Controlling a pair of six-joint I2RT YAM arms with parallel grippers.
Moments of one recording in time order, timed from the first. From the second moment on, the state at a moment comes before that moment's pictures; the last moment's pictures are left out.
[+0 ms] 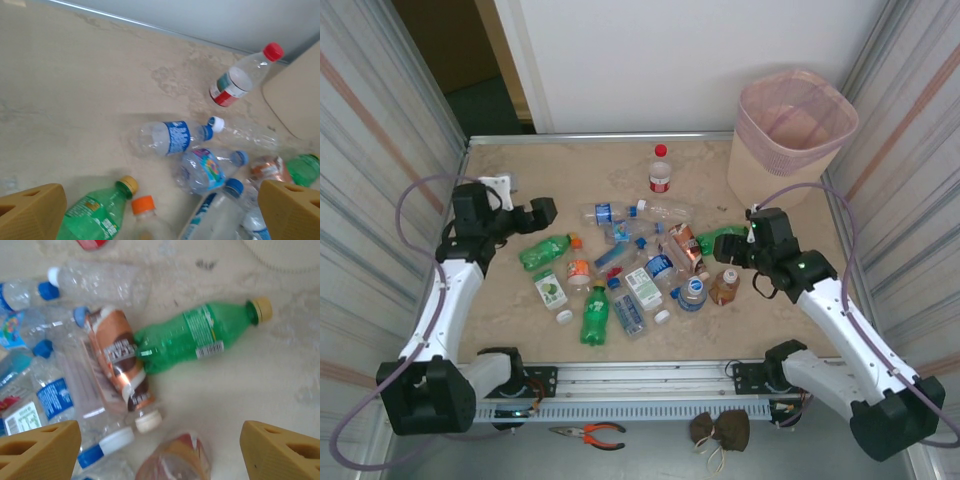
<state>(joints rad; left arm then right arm) 0.03 1.08 0.89 -0.39 0.45 -0.22 0.42 0.93 0.84 -0.77 0.09 0.48</state>
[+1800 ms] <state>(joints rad) 0.13 1.03 0.83 -0.45 0.45 -0.08 0.45 1.08 1.03 -1.02 0.22 0.75</state>
